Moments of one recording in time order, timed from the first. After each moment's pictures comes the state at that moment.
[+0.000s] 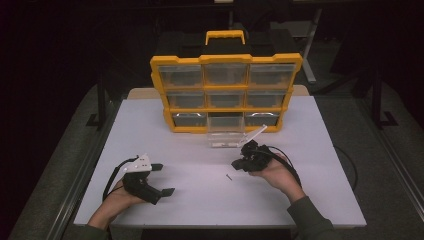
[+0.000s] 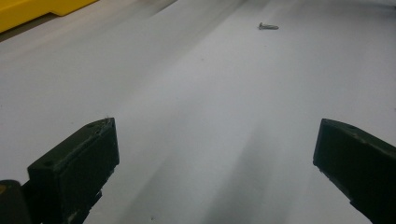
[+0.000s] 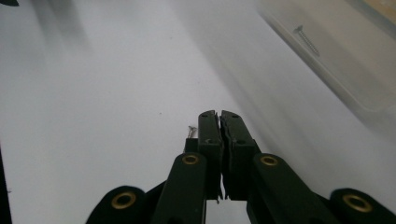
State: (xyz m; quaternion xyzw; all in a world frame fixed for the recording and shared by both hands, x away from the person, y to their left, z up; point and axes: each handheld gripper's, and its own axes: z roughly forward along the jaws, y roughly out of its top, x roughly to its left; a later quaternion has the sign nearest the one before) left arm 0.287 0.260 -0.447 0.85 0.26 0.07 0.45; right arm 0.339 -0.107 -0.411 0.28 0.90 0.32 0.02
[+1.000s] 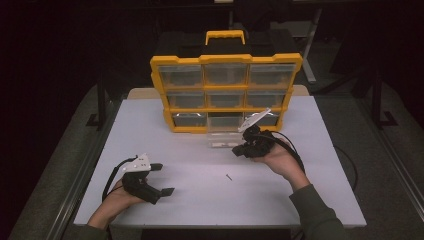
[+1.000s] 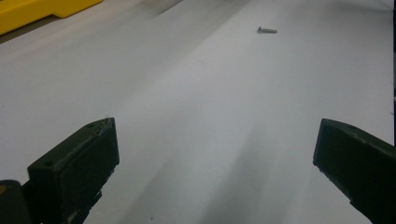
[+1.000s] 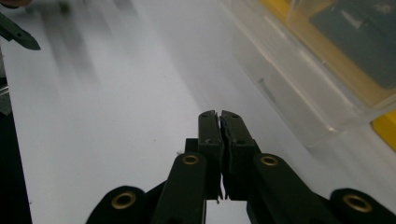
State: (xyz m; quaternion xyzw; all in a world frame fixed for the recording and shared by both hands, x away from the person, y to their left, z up) left arm 0.286 0.261 -0.445 0.85 0.26 0.07 0.45; right arm 0.354 -0.109 -0.365 0.27 0.90 0.33 0.04
